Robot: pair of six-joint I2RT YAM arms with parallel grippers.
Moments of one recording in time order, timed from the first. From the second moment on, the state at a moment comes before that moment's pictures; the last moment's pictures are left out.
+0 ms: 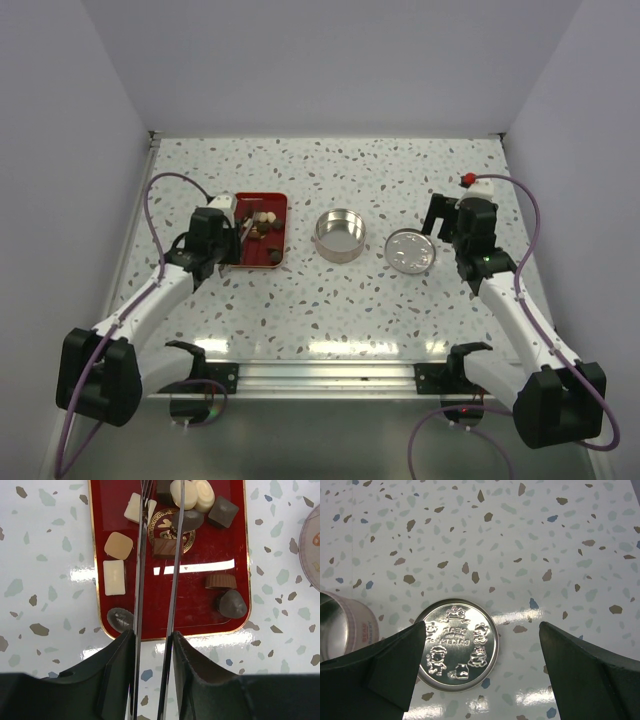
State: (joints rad) left arm -0.26 1.13 0.66 -0.27 -0.08 -0.21; right arm 0.15 1.02 0.71 -0.17 0.24 0.22
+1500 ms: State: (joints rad) left arm -0.41 1.07 0.81 -0.27 0.03 -0.16; right arm 0.15 1.03 0.71 -0.17 0.24 0.22
